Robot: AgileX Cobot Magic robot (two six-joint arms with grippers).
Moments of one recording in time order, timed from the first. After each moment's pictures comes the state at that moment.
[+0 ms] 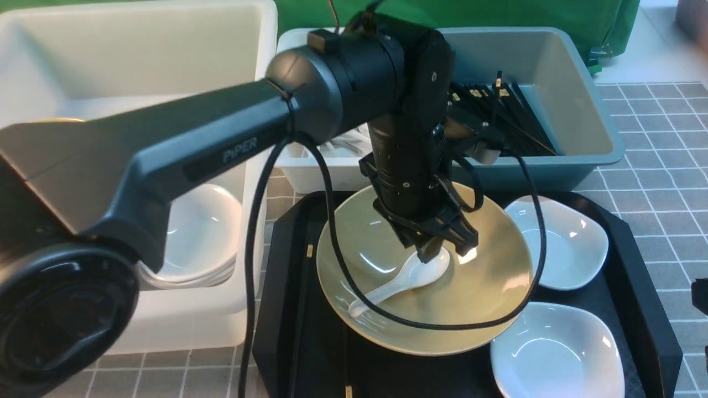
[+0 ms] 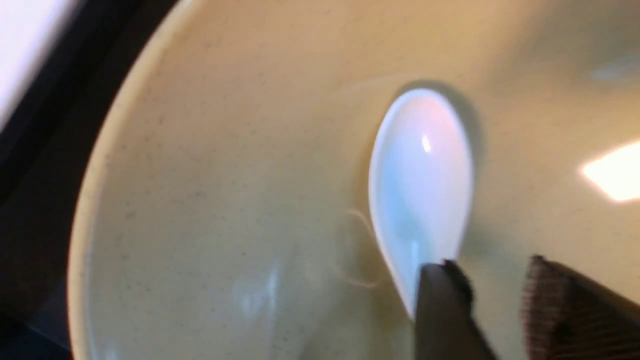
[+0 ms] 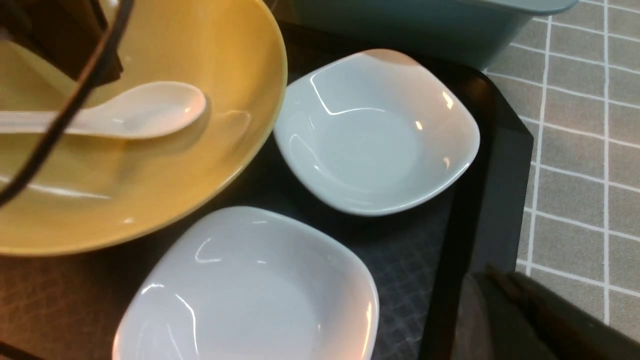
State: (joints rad) right arm 0.09 0.65 -0.41 0.26 0.49 -0.31; left arm -0.73 2.08 -1.82 -0.12 1.22 0.20
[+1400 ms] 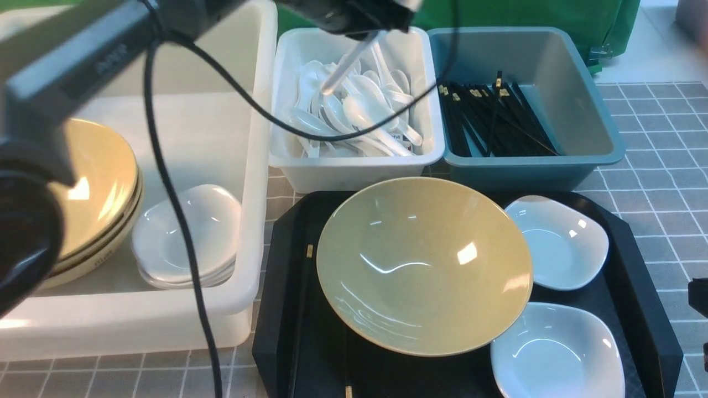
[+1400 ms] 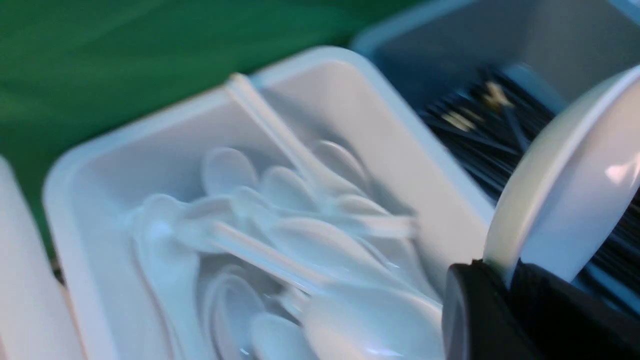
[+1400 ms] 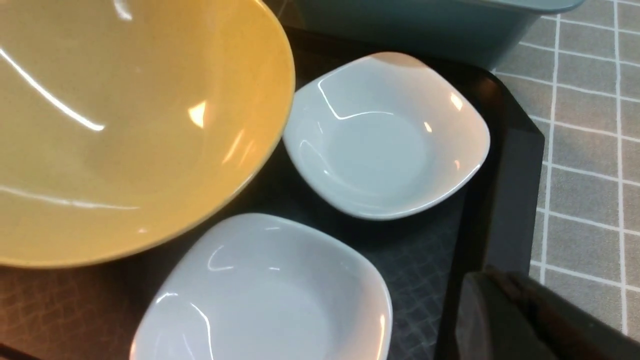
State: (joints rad) right arm 0.09 0.65 -0.41 0.30 0.49 -0.31; left arm -0.43 2.09 -1.99 -0.05 0.60 0.06
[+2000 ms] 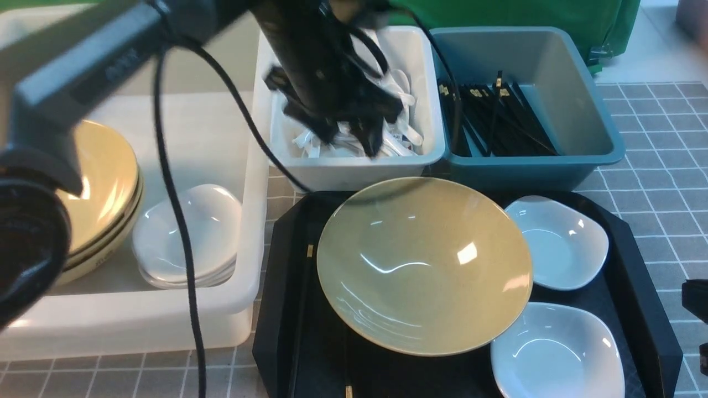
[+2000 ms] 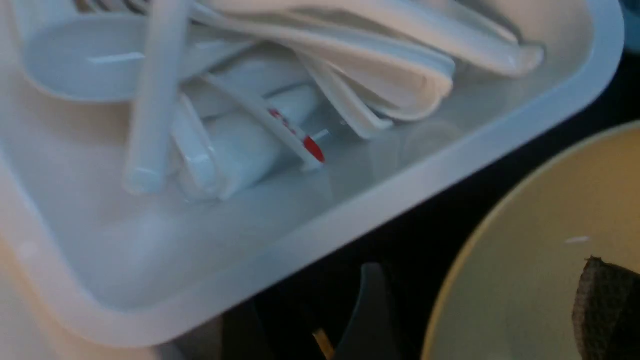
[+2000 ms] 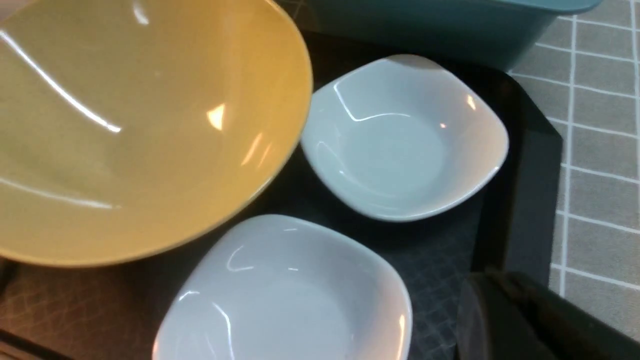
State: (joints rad) right arm 0.11 0.65 -0.41 0.31 0.49 -0.31; left arm -0.51 2.05 -1.94 -0.11 1.23 0.04
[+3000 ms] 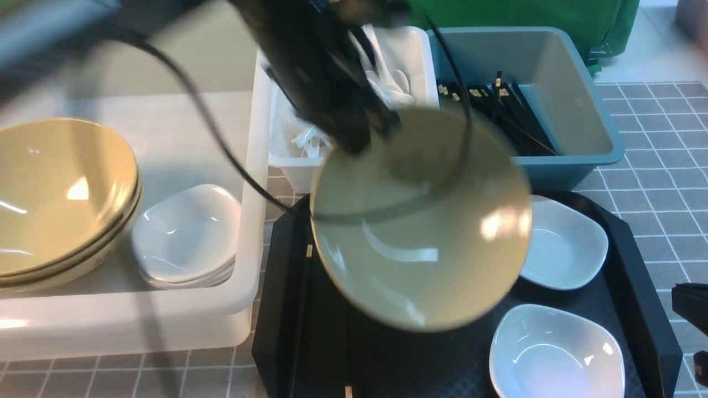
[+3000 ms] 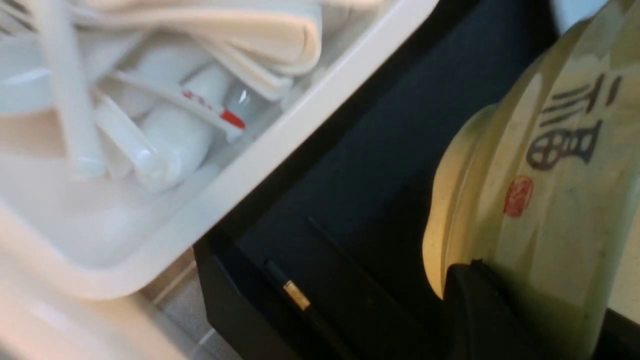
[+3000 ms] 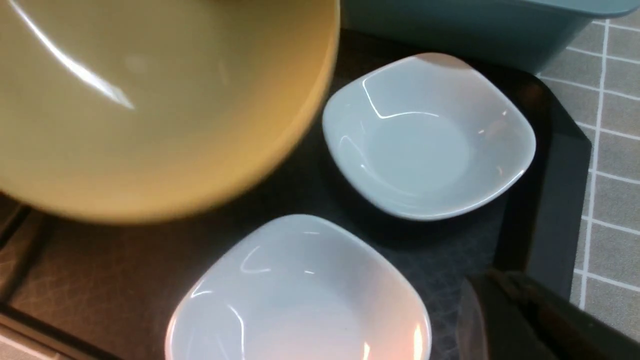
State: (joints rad) right arm 0.15 0.65 -0.41 0.32 0.49 -0.31; left arm -0.47 1.80 -1.84 -0.24 1.23 0.26
